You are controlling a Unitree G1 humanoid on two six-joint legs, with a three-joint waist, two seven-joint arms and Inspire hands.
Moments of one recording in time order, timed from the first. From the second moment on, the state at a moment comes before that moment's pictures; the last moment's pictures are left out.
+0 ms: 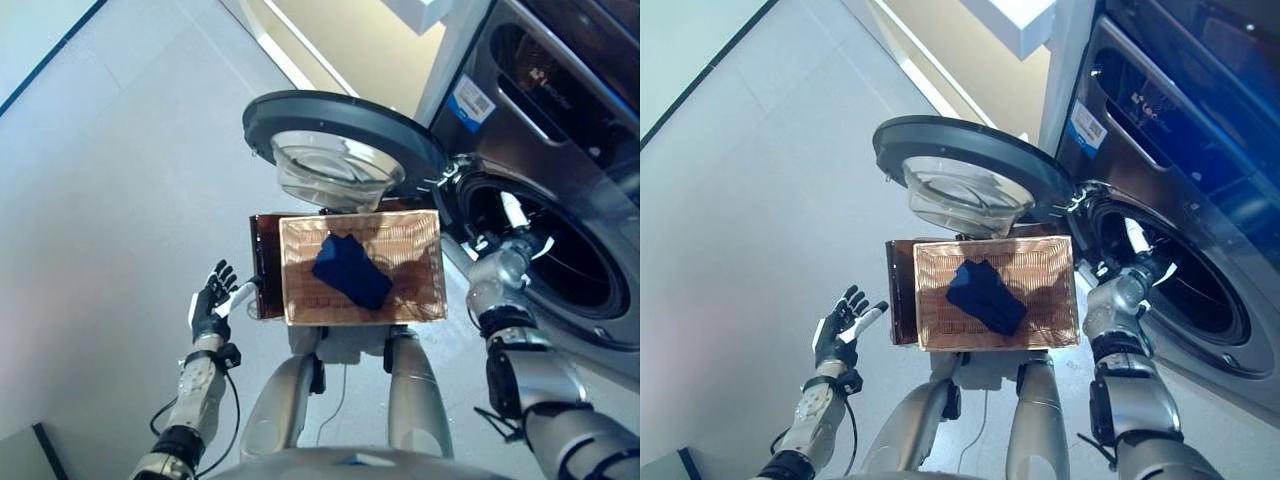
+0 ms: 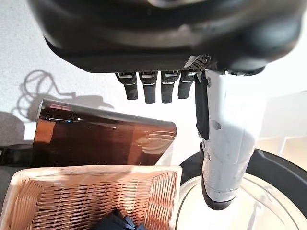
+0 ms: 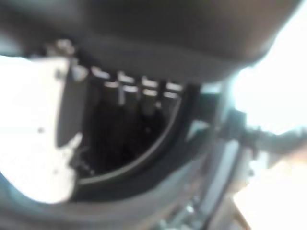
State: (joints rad) left arm -0.02 0.20 -0.19 0.68 -0.55 -0.40 0.14; right arm -0.58 -0.33 -0.11 0.93 0.76 -0.37 -0.45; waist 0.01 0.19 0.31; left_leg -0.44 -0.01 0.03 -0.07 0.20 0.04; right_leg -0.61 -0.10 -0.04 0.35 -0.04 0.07
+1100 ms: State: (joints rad) left arm -0.03 0.19 -0.17 0.71 -0.43 -0.44 0.22; right arm -0.32 -0.37 0.32 0.68 -0.35 -0.14 -0.51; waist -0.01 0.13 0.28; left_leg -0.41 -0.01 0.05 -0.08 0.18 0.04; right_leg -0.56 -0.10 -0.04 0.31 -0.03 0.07
